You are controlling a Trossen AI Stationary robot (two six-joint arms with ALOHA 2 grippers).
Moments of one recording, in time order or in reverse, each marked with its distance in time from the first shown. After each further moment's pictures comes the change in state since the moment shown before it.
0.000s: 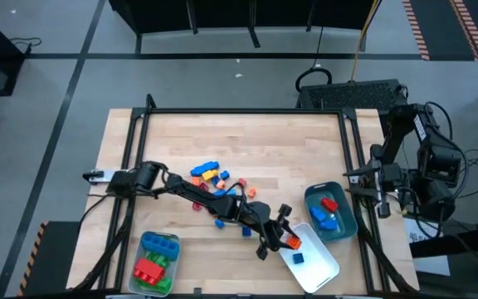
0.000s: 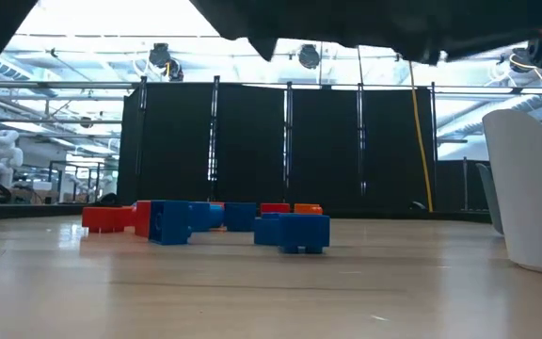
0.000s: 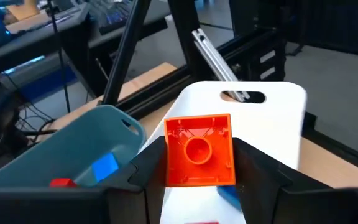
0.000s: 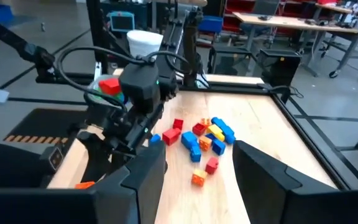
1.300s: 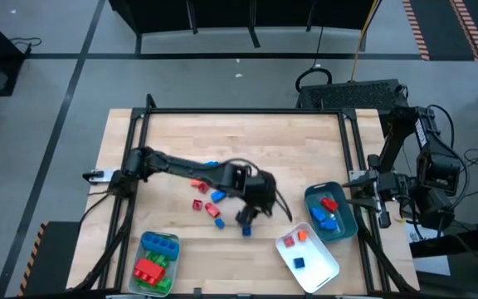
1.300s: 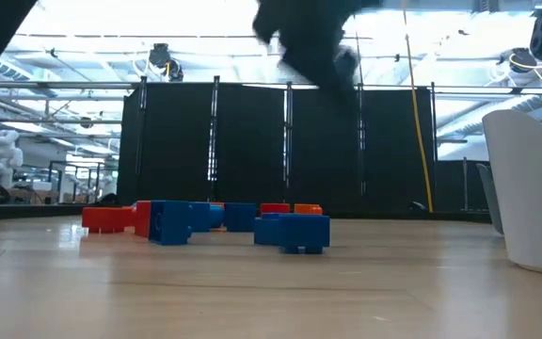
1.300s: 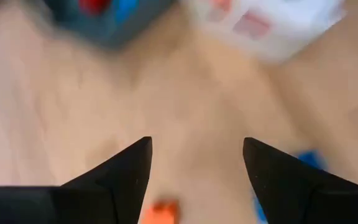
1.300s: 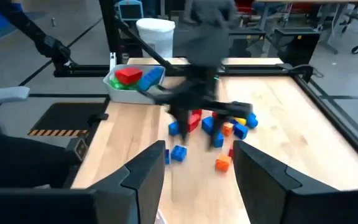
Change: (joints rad) left arm 0.124 -0.143 0.254 -1.149 -0.160 0.008; right arm 0.000 0.043 -0.015 0.069 -0.079 0.066
